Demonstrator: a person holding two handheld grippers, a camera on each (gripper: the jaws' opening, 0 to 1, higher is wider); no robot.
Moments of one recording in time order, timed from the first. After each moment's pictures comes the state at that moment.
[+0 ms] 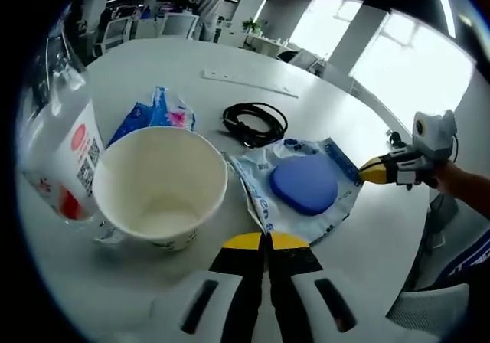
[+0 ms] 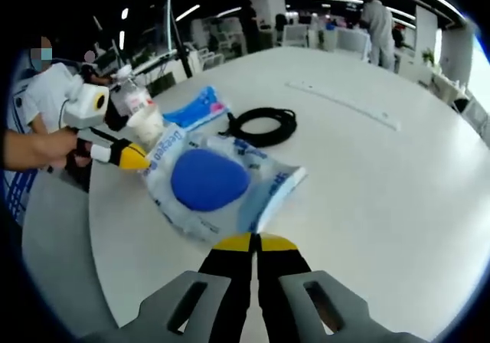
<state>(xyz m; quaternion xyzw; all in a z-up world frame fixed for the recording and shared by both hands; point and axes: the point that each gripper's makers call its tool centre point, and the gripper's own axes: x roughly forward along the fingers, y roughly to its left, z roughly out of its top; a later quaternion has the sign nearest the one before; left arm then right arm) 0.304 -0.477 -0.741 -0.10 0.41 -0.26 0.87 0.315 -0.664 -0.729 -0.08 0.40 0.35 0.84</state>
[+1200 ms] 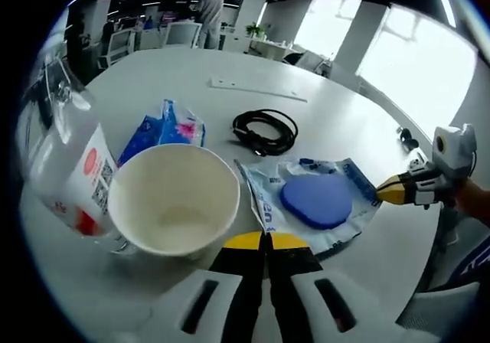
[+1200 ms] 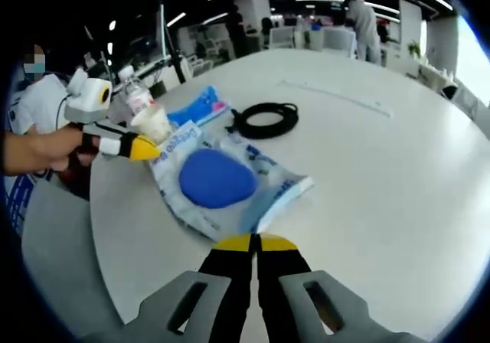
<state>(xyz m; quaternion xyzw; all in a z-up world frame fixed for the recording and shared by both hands) 0.314 -0.468 -0.741 -0.07 0.40 -0.23 0.89 0.291 -0.654 -0.738 -0.05 0.40 0.32 0.86</state>
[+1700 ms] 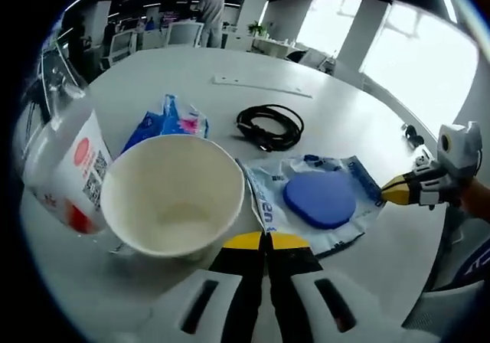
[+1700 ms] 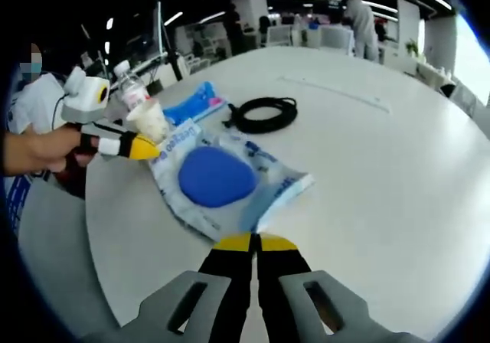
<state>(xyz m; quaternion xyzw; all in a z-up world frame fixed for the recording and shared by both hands) 0.317 -0.467 -0.750 -0.06 0.40 -0.22 0.89 0.292 -0.654 -0.746 -0.06 0.40 0.31 0.86</state>
